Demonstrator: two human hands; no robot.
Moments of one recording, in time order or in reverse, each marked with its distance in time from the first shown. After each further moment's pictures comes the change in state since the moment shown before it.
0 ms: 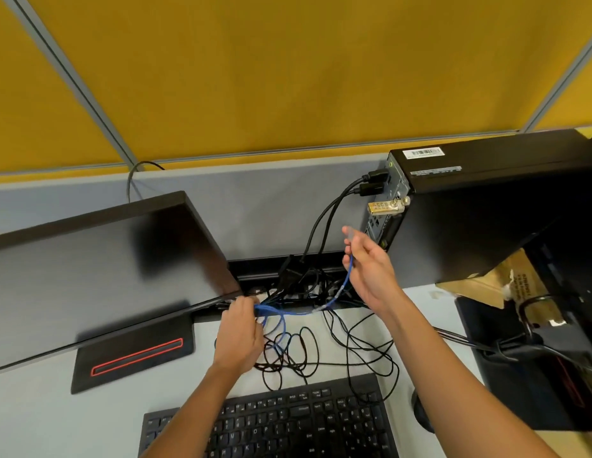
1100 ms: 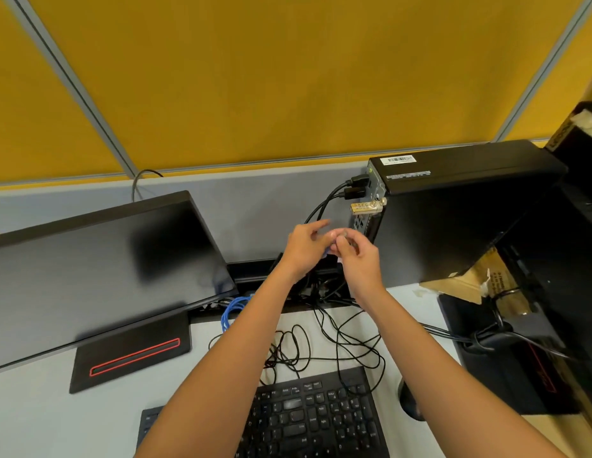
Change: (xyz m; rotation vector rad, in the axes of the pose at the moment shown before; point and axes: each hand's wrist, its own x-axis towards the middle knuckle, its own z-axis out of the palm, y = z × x) left_hand 0.094 0.164 -0.053 -0.787 -0.229 0.059; right_hand -0.021 -0.012 0.012 -0.527 0.157 -0.267
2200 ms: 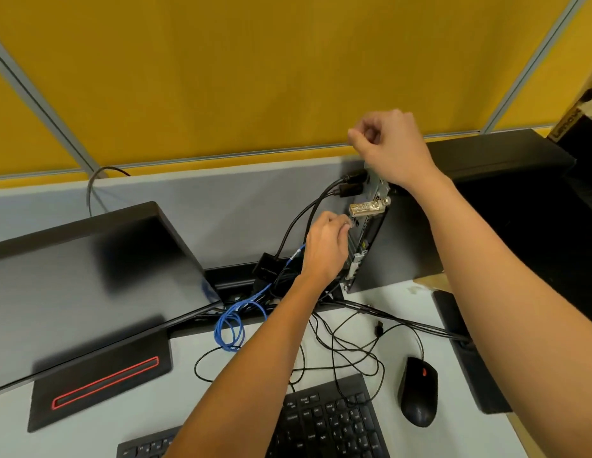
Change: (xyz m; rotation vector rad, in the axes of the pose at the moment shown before) left_hand 0.042 -0.021 0.051 0.432 0.245 0.409; right_hand 0.113 -0.137 -0.029 -0.916 -0.033 -0.583
